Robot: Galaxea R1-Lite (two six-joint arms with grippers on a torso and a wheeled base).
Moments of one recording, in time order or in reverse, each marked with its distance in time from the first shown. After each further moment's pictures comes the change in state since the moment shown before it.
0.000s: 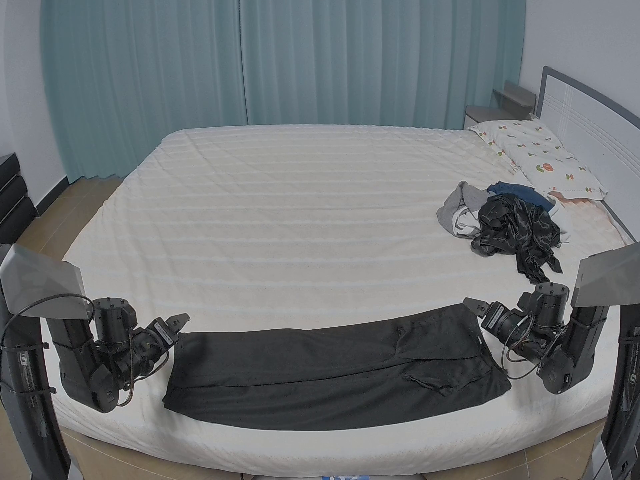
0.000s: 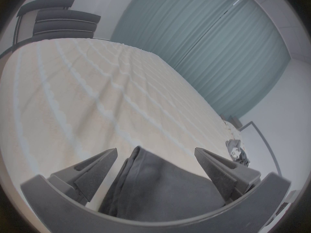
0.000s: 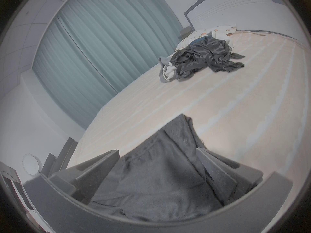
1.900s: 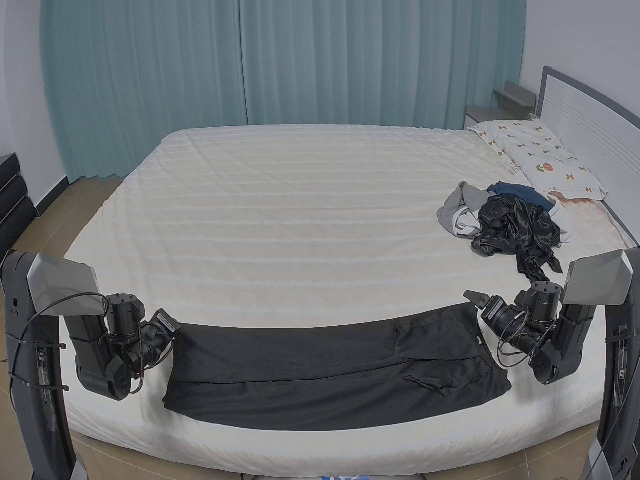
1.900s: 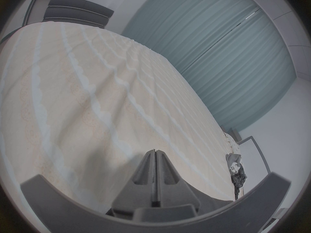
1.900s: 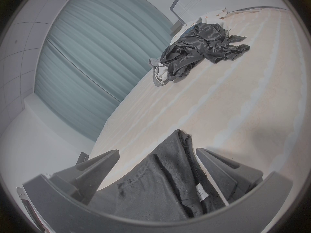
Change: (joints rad) left arm 0.041 0.130 -0.153 0.003 -0.014 -0.101; right arm -0.060 0.127 -0.150 0.000 0.095 0.129
